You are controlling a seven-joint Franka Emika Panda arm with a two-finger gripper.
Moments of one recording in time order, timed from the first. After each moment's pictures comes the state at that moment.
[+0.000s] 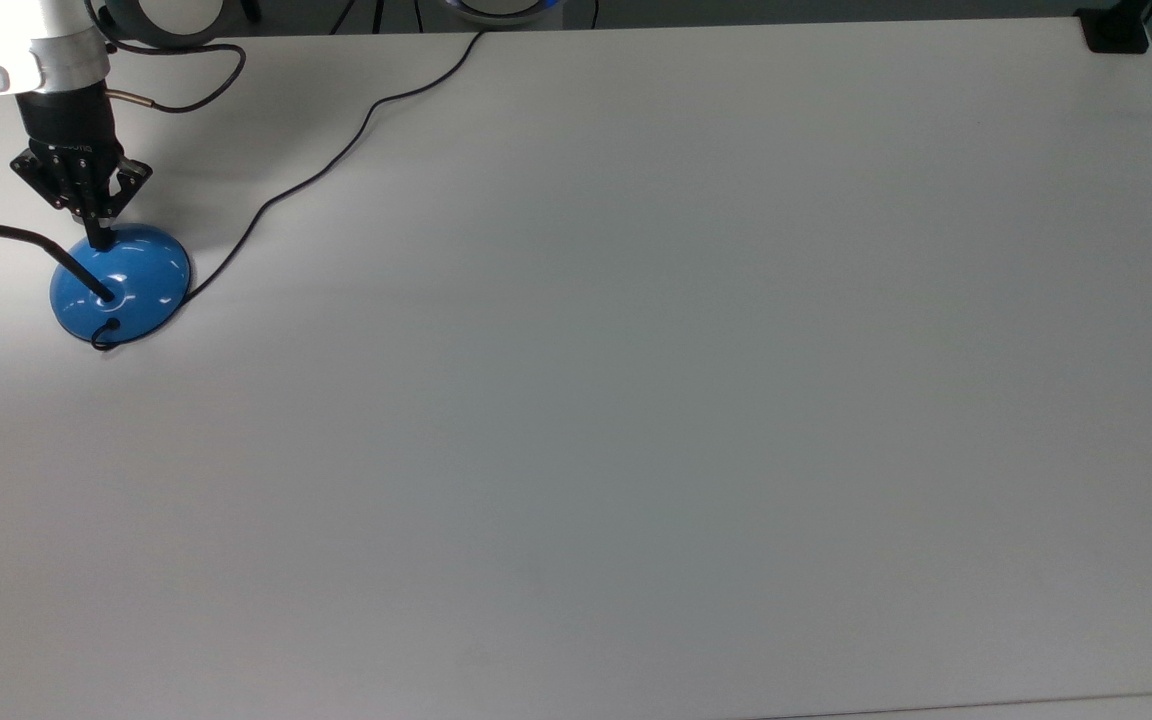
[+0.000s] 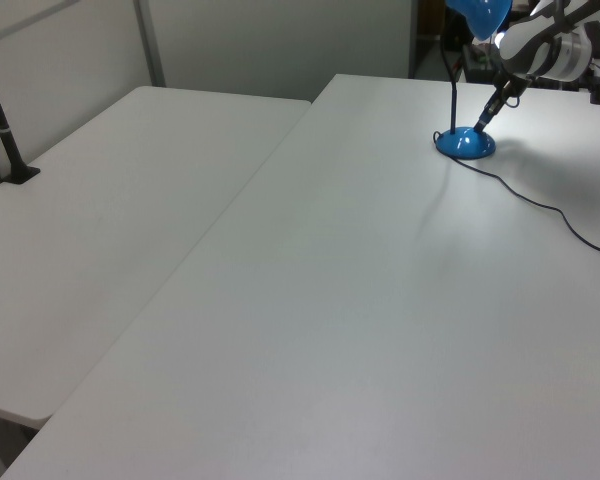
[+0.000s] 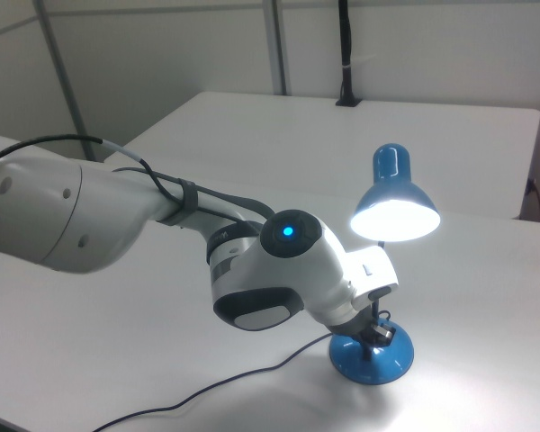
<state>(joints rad) -0.43 0.27 -0.15 -2.09 0.48 2.74 -0.90</state>
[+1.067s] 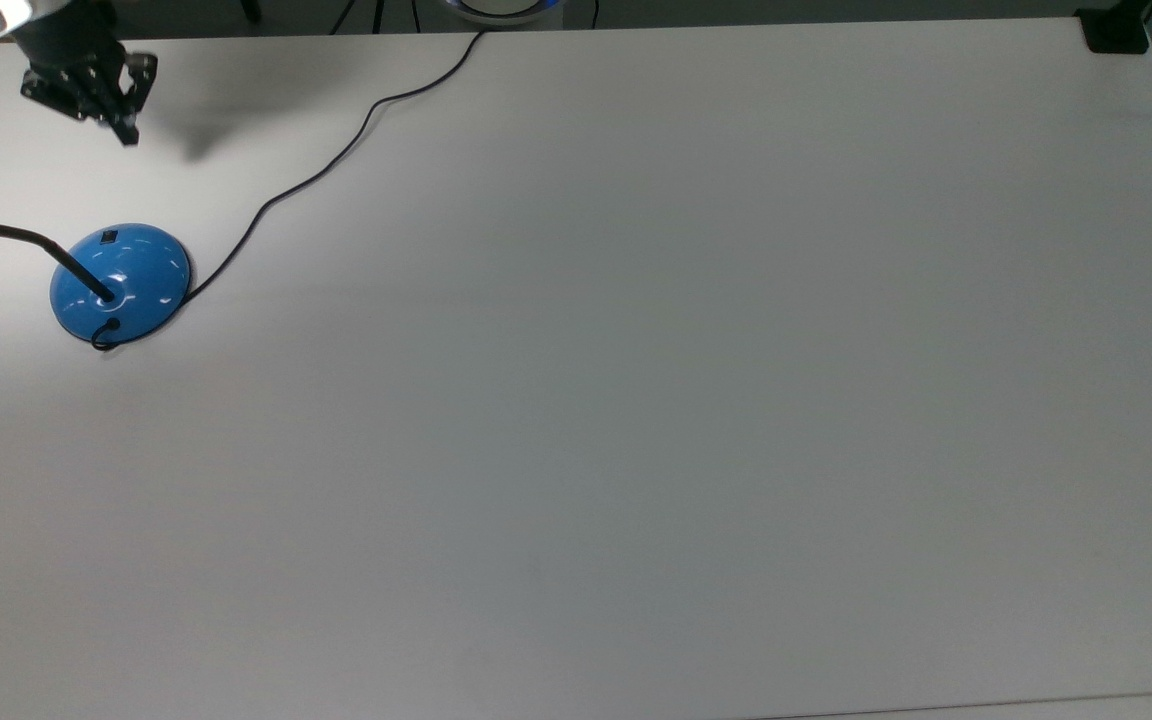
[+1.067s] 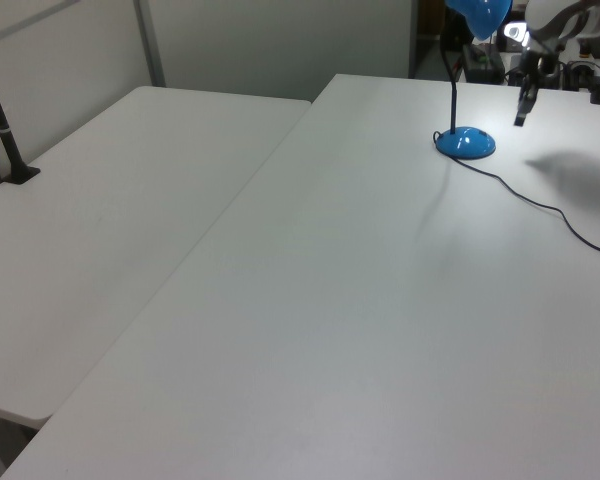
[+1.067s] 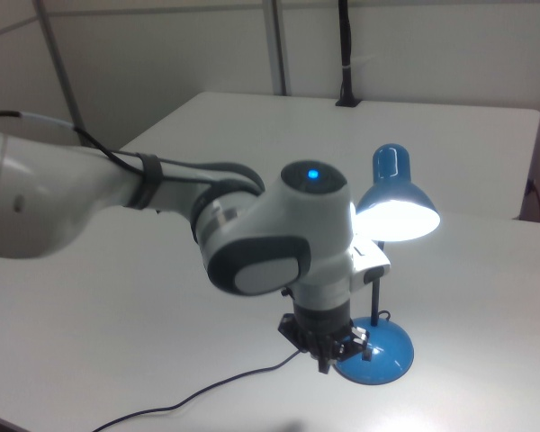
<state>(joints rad) -0.50 0.11 -0.16 -2.04 0.14 2.18 -0.93</state>
